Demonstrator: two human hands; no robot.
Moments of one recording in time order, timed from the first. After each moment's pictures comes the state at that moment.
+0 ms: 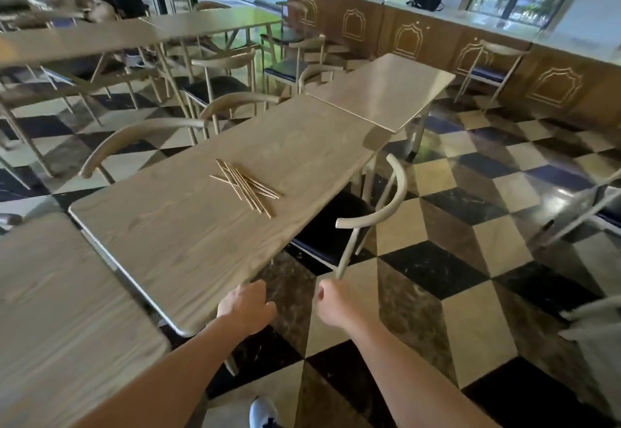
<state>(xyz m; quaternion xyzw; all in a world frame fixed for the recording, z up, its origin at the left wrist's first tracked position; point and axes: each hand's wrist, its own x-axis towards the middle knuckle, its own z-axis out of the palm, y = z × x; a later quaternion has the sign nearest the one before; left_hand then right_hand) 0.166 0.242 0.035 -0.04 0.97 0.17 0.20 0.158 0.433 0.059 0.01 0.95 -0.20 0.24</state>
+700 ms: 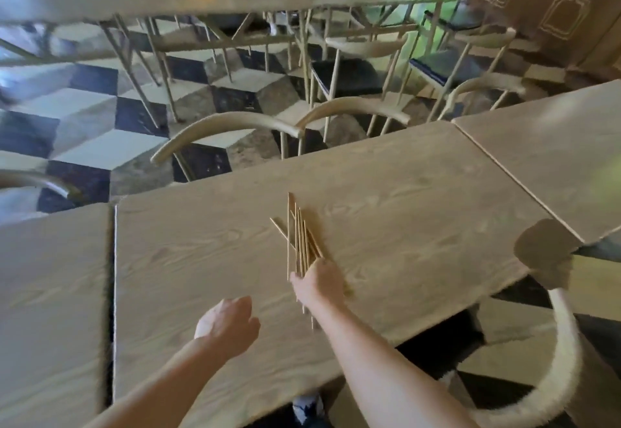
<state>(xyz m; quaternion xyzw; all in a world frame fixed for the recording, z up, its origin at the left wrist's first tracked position) -0.104 0.142 -0.020 -0.32 0.91 0.19 0.19 -0.243 0.252 -0.029 -0.09 0.95 -0.18 0.23</state>
